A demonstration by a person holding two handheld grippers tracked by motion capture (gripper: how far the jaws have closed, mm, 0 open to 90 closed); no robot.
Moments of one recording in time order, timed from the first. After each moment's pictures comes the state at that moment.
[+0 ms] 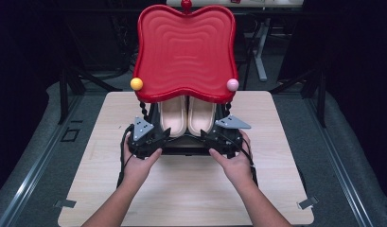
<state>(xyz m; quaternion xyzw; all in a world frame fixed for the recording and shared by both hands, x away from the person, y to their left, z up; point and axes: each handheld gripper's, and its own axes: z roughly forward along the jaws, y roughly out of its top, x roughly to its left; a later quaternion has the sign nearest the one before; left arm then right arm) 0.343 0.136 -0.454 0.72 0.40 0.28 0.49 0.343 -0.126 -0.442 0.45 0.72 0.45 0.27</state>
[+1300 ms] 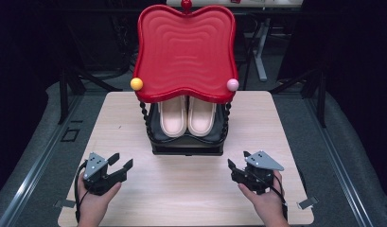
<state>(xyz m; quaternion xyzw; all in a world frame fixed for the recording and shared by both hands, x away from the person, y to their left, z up) 0.269 0.248 -0.510 0.70 0.46 0.27 0.47 0.261 -0.197 -0.486 0.46 0.72 0.42 0.30</state>
